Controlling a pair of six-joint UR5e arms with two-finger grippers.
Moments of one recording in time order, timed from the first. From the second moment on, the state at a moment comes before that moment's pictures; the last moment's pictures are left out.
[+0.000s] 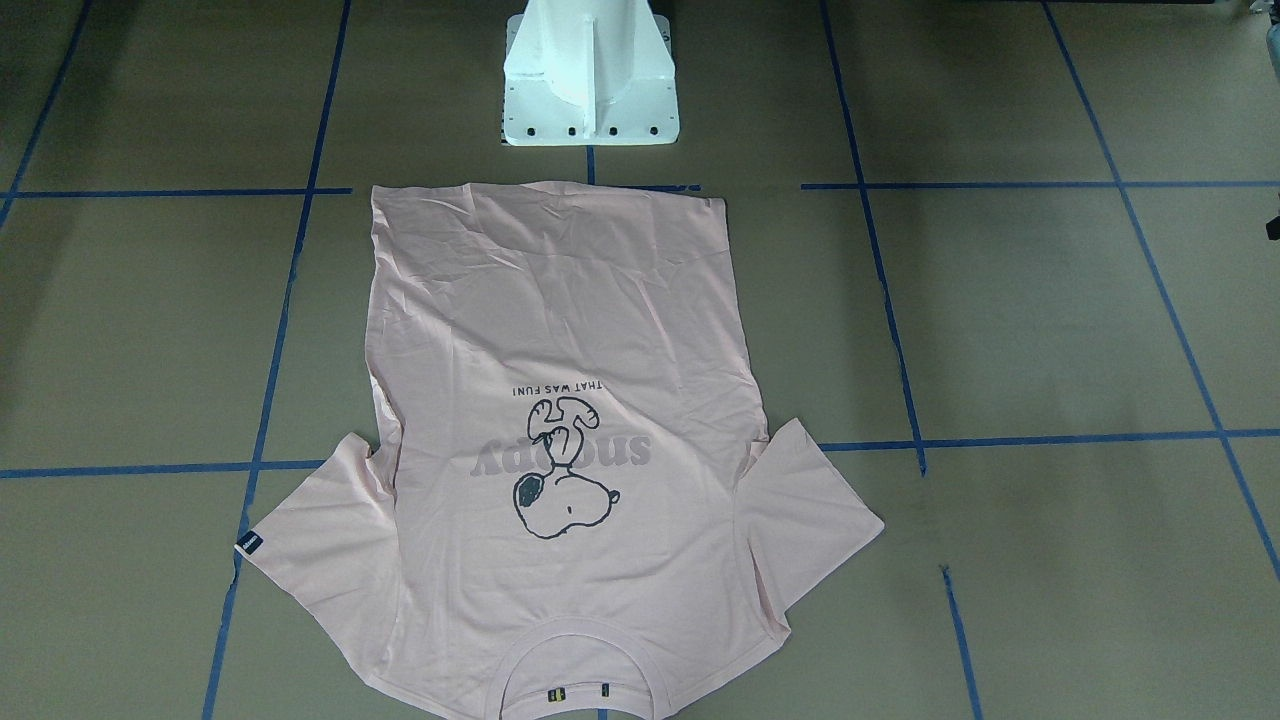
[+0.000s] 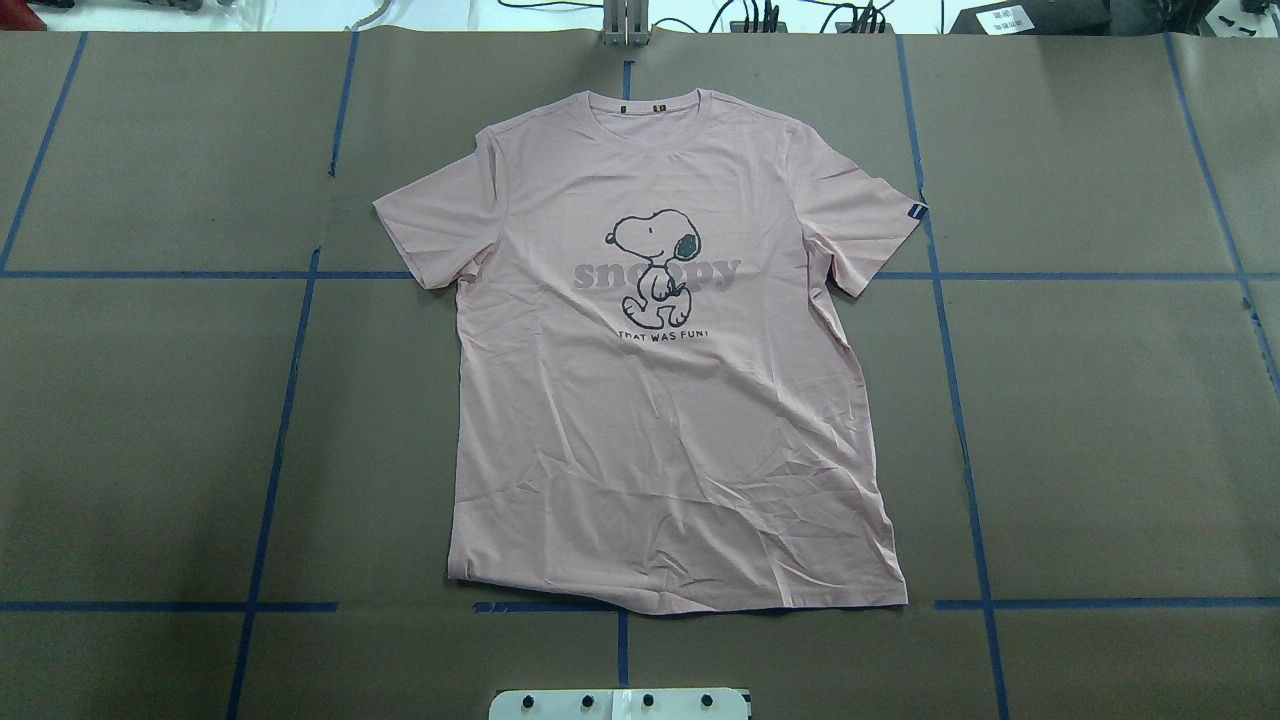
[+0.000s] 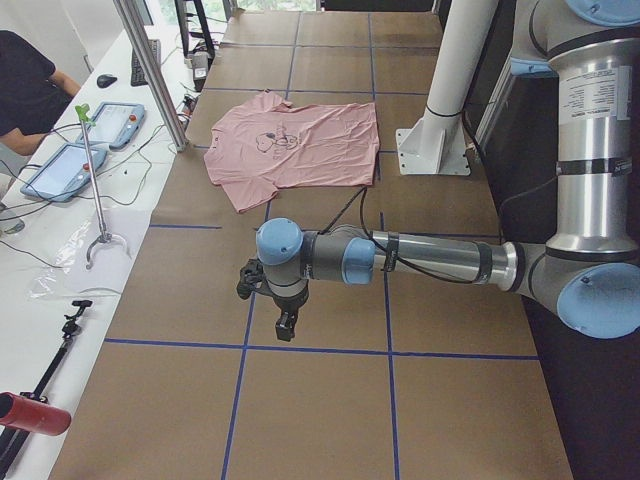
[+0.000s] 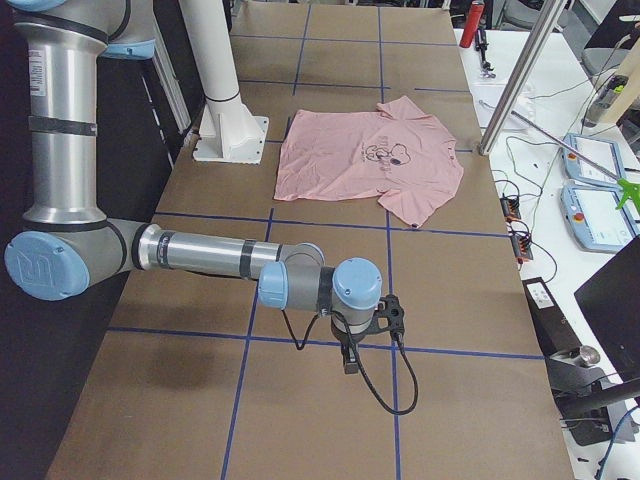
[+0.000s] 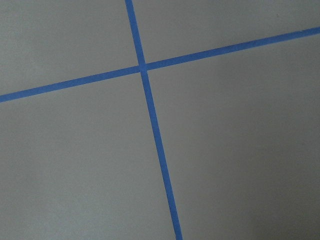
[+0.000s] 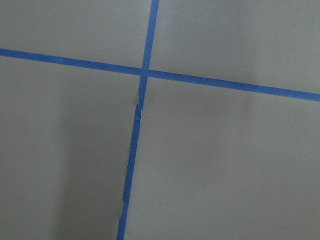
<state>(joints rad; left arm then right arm) -1.49 -1.48 -1.75 -1.55 -2.35 0.11 1.61 -1.64 1.58 -1.54 2.35 -0.18</state>
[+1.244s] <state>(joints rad) -1.44 -1.74 -1.65 -1.82 -2.37 -0.01 1.25 -1.19 1.30 -1.19 2.38 0.29</state>
